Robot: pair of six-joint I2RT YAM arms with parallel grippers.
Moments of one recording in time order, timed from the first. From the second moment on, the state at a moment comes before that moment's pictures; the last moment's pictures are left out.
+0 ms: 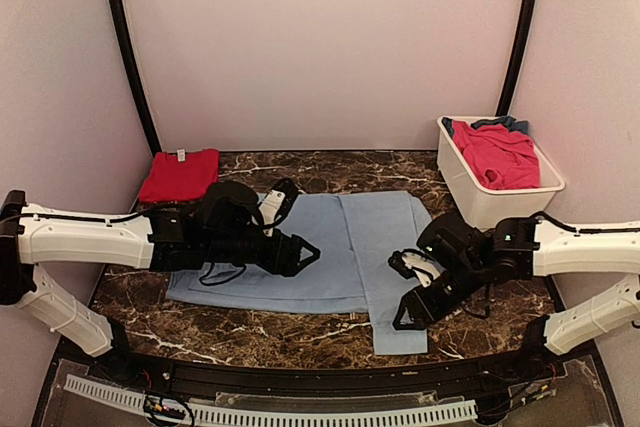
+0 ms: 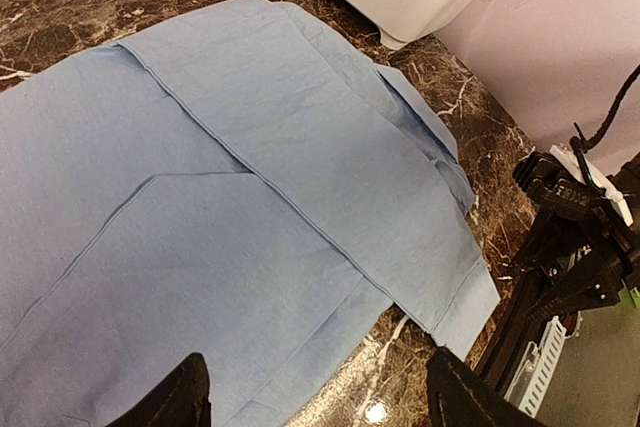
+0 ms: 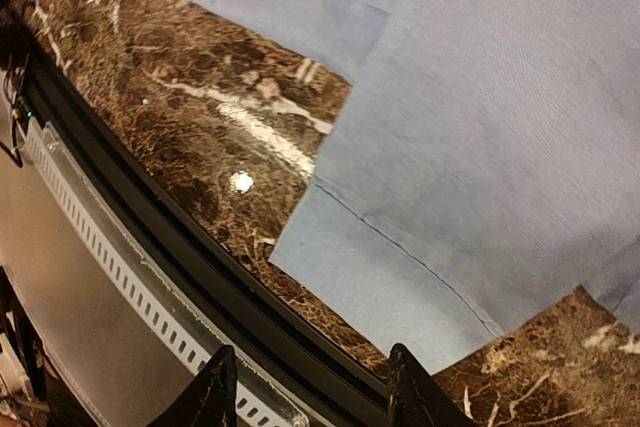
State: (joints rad) left arm -1.00 1.38 0.87 -0.07 0.01 -0.47; right arm 1.04 1.18 0.76 -0.70 -0.26 0.53
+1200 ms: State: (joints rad) left arm -0.99 1.34 0.87 -0.09 -0.11 -0.53; right arm 1.03 1.12 0.57 -0.41 -0.24 0.84
